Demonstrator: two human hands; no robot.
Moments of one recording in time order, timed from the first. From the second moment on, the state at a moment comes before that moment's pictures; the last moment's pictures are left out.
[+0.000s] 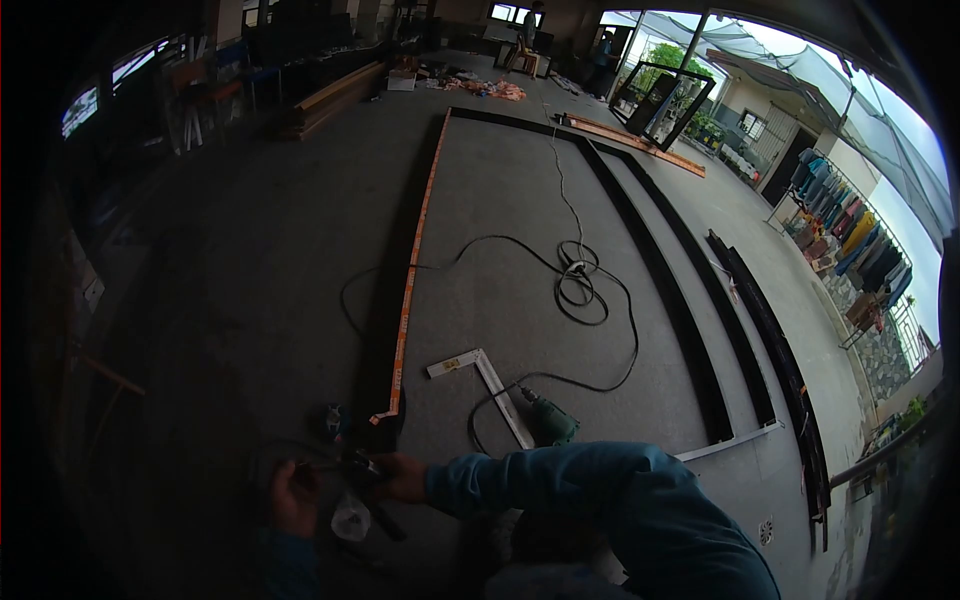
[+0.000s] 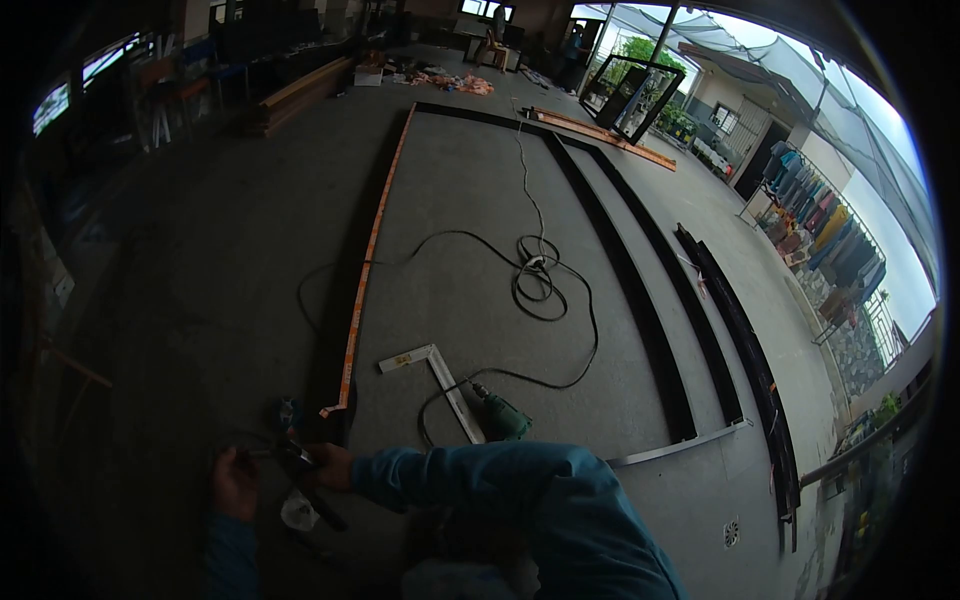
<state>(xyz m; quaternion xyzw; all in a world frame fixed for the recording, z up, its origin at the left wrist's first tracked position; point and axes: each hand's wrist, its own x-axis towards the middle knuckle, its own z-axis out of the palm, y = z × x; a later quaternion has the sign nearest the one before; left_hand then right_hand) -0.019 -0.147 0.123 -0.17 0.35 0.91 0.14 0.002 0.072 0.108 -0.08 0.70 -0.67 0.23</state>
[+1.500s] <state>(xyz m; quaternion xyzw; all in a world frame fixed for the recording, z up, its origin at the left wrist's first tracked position) -0.021 -0.154 0.122 -0.18 0.37 0.90 0.15 0.004 0.069 0.110 -0.10 0.73 -0.64 0.23</state>
